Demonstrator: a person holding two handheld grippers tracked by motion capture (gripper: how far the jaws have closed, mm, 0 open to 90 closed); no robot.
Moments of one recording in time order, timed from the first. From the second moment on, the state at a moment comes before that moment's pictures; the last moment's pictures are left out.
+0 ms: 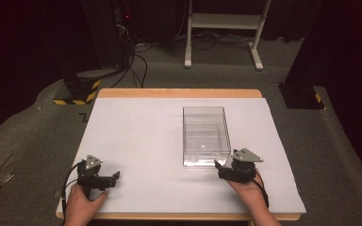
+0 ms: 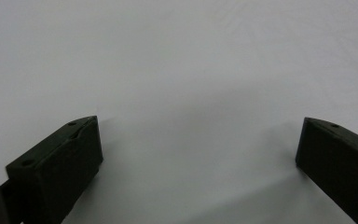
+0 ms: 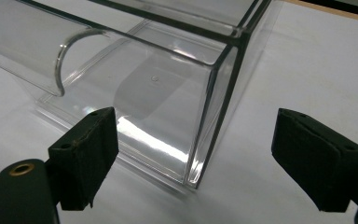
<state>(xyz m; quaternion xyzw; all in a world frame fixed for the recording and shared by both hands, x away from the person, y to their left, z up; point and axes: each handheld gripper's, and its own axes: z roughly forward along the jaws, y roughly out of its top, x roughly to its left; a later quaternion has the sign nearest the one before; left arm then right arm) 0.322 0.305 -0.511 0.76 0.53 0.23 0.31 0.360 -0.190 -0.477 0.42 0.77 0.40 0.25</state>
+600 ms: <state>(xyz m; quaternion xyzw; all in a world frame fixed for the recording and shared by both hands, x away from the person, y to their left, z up) 0.322 0.305 -0.511 0.76 0.53 0.23 0.31 0.379 -0.187 -0.475 0.44 0.77 0.40 0.26</state>
